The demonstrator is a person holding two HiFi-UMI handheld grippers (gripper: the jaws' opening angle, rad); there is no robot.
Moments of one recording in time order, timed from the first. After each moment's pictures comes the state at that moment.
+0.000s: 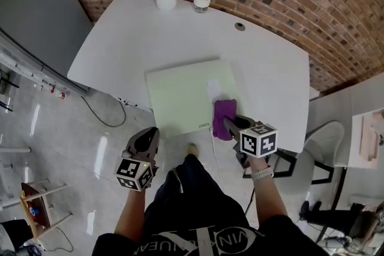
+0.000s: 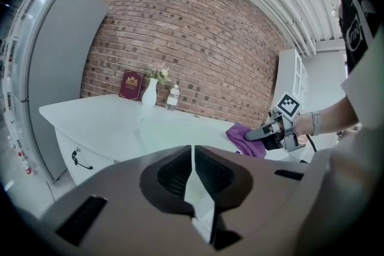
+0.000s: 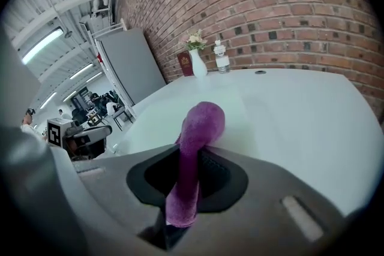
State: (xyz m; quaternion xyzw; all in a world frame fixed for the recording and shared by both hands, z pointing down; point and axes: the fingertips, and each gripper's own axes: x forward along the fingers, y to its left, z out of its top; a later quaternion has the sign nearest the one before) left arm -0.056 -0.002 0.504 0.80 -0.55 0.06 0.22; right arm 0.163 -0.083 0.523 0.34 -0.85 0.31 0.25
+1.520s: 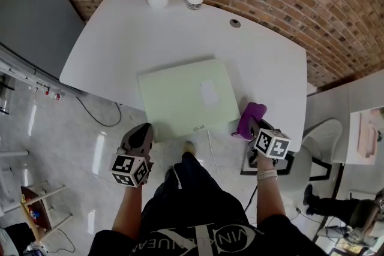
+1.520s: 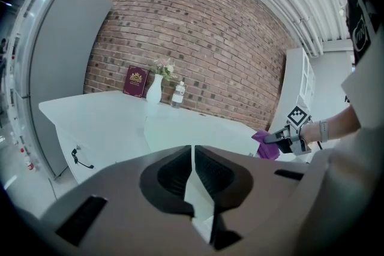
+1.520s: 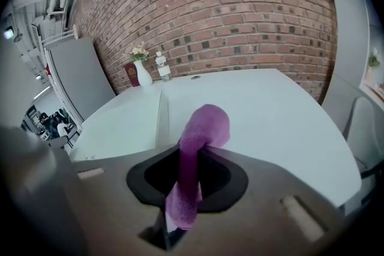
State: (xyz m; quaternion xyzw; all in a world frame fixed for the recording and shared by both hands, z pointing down) left arm -0.063 -0.031 0.517 0.79 -0.57 0.07 0.24; right arm 0.304 -0.111 0.554 0.55 -0.73 0.34 0.23
